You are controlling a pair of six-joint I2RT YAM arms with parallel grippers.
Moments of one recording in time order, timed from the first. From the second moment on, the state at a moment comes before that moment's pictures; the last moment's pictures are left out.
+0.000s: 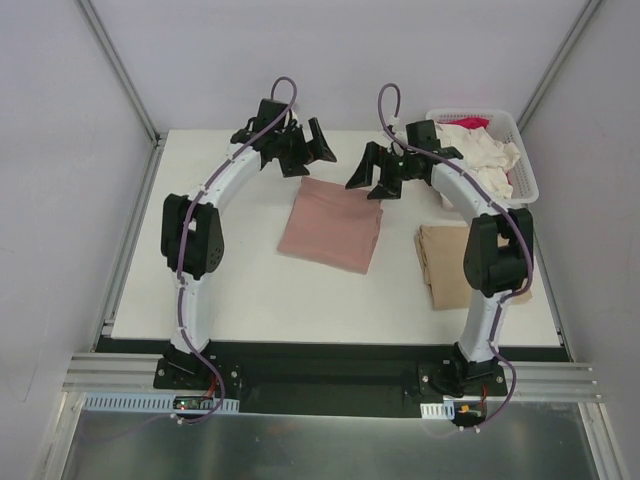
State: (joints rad) left arm -0.34 2.12 1.93 -0.54 0.44 -0.67; right arm 0.27 1.93 1.64 -0.59 -0.68 0.42
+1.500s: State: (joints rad) left arm -0.42 1.46 1.13 -0.39 0.30 -0.74; right arm 0.47 1.48 1.29 -0.69 -0.21 0.34
